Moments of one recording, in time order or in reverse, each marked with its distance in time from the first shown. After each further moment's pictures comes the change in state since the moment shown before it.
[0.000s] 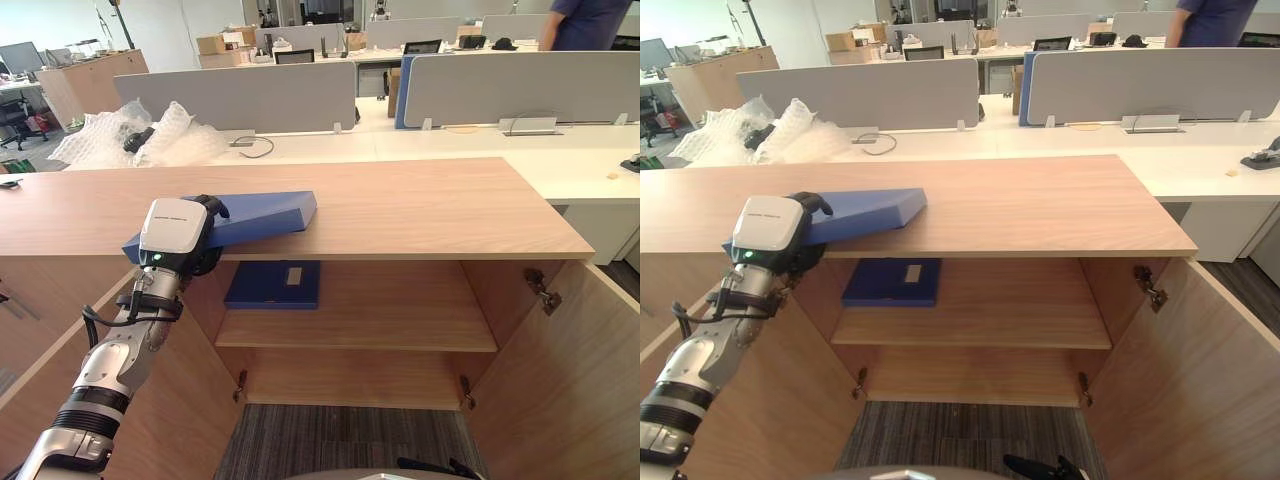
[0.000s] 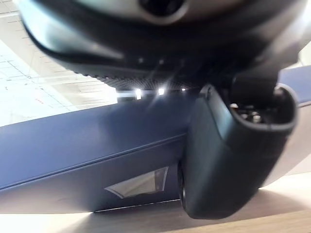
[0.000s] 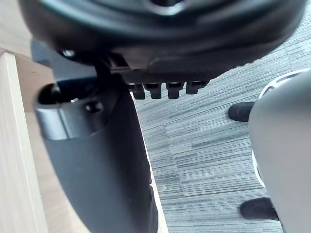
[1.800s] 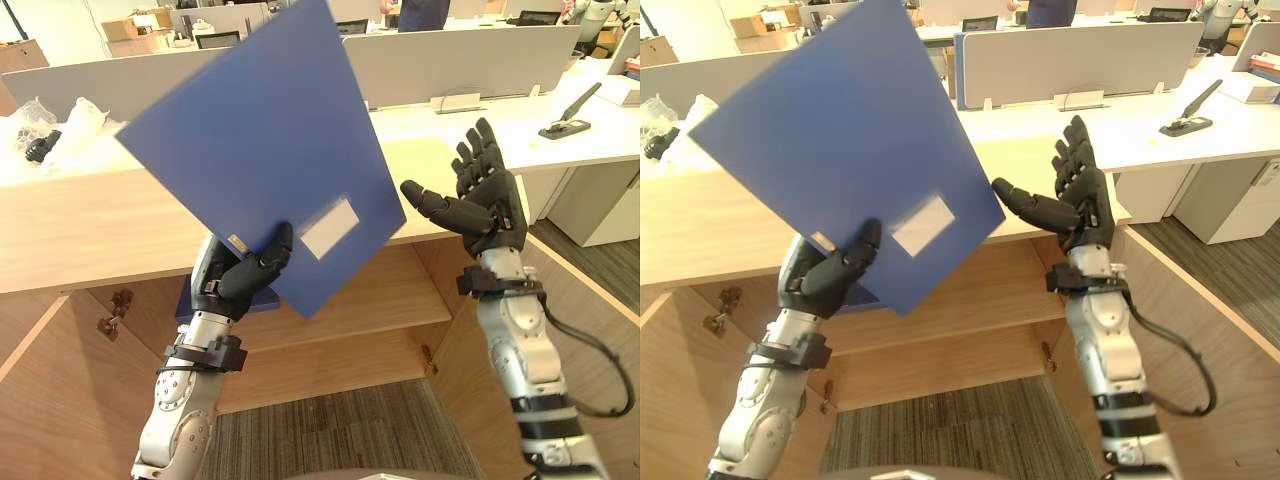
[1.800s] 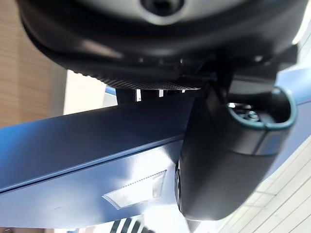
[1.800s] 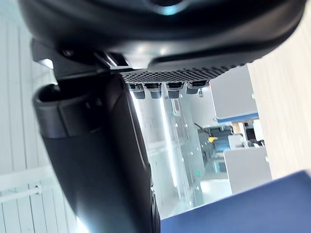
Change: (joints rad) left arm 0.339 -0.328 0.001 -0.496 -1.586 -0.082 -0.557; right arm -0.390 -0.426 0.408 -1.138 0.659 -0.158 0.003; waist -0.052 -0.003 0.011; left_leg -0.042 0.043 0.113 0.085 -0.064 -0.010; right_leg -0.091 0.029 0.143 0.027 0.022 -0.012
